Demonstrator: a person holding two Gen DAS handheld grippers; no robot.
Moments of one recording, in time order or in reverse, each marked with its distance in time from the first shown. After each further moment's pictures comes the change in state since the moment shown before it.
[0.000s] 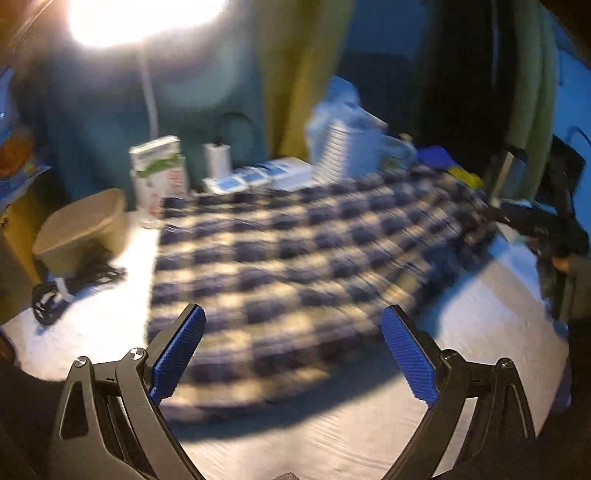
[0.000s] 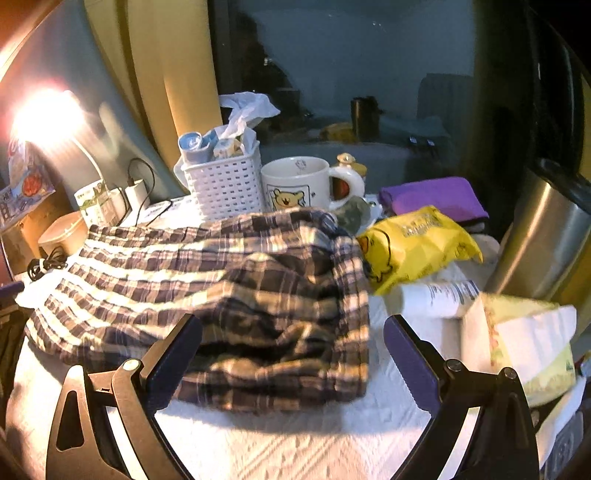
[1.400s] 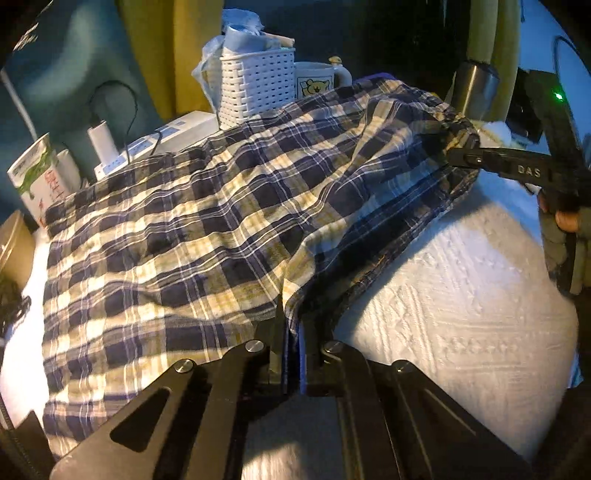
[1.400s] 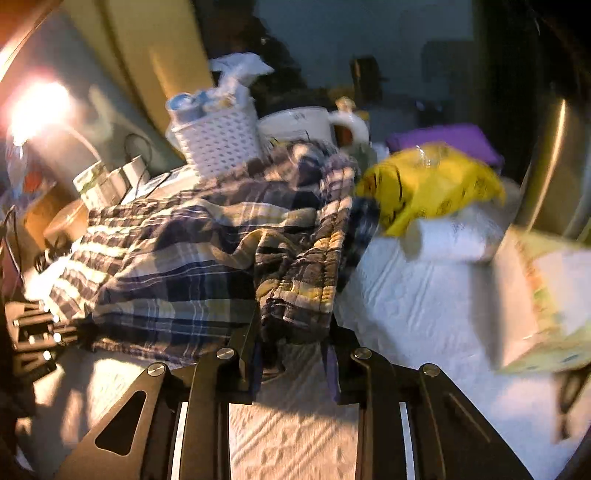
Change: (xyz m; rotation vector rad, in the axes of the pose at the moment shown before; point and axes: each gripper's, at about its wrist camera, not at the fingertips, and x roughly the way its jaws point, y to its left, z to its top) left arm 0.073 -0.066 0.000 0.174 0.172 -0.106; right arm 0.019 -0.005 -0.026 0.037 0.090 0.054
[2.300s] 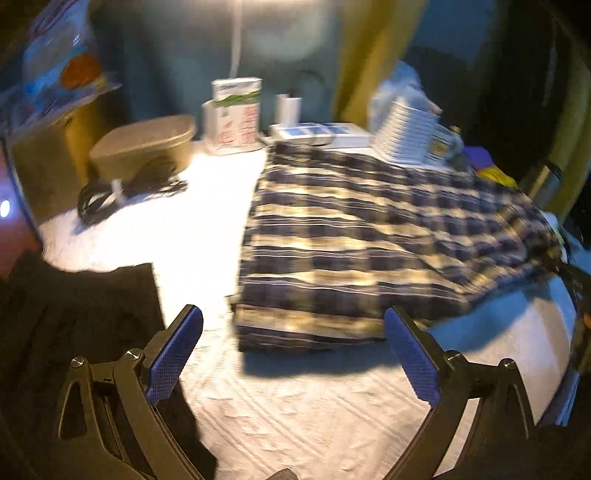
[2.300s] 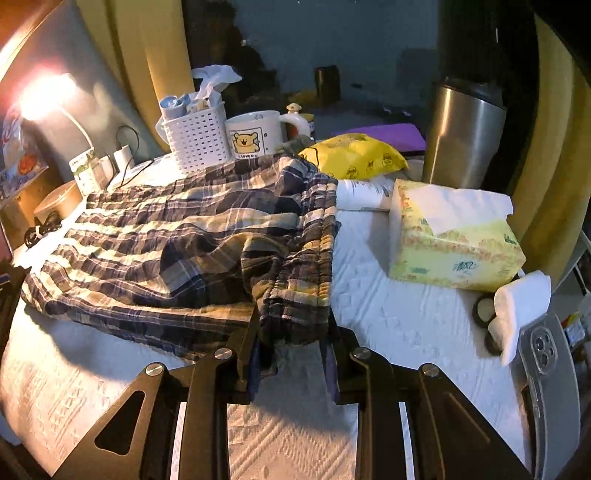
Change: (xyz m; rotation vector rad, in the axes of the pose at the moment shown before) left arm -0.098 0.089 -0.087 -0.416 -0.077 0.216; right arm -0.069 -0.029 -0.054 0.014 0.000 -0.119
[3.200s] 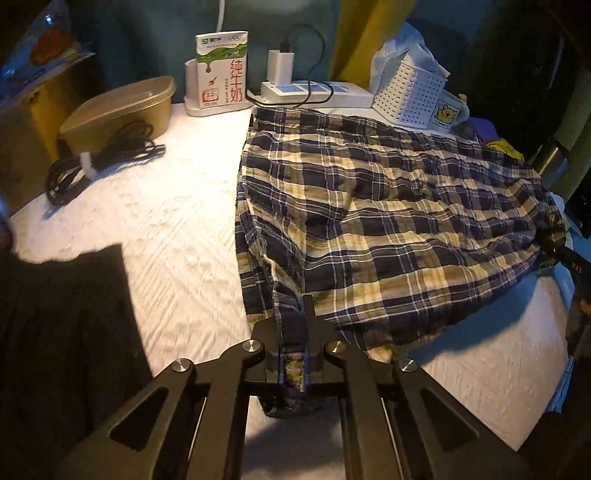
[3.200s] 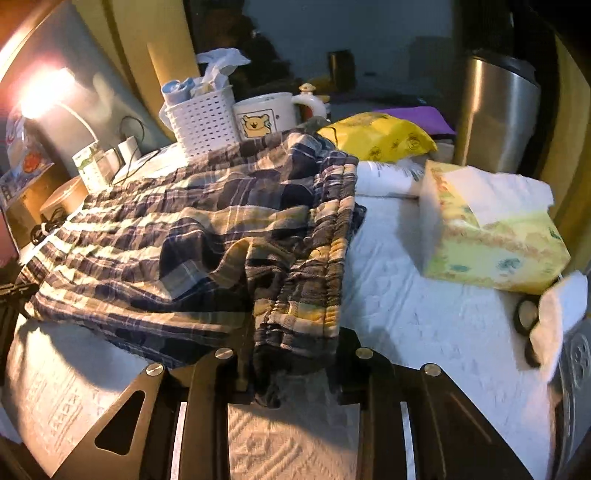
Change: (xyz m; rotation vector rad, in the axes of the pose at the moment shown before) left arm 0.039 0.006 0.009 0.031 0.142 -0.029; right arm 0.033 0.001 0.006 -0.002 0.036 0.079
